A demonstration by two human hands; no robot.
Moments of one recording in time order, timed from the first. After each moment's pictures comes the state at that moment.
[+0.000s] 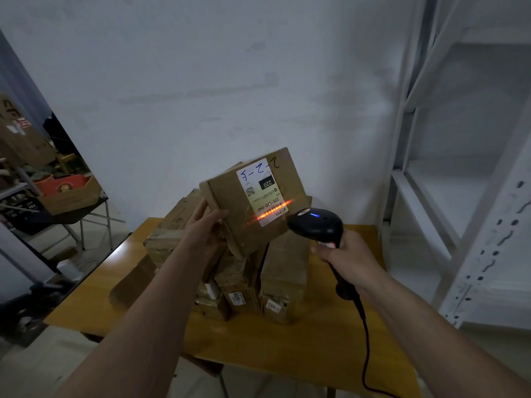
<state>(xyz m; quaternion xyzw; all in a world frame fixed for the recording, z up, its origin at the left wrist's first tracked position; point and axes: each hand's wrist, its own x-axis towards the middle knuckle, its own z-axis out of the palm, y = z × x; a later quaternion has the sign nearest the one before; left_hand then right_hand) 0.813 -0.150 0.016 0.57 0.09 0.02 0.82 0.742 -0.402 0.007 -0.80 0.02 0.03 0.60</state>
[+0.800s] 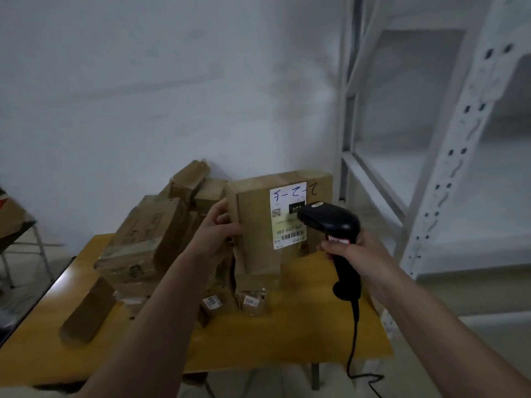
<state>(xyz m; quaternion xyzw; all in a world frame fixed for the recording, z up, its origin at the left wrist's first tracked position) 0.825 -0.199 -0.008 0.62 -0.08 -0.17 0.77 0.700 -0.438 -0.004 -0.71 0.18 -0.02 0.68</state>
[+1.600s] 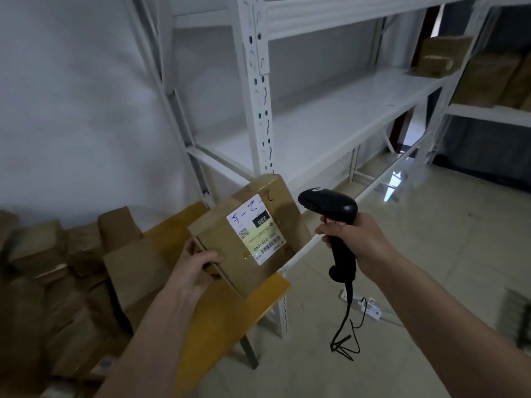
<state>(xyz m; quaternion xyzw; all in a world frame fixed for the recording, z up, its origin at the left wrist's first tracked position) 0.762 -0.307 -0.081 0.55 -0.06 -0.41 0.73 0.534 -0.478 -0.024 -0.58 0.43 -0.27 0.64</state>
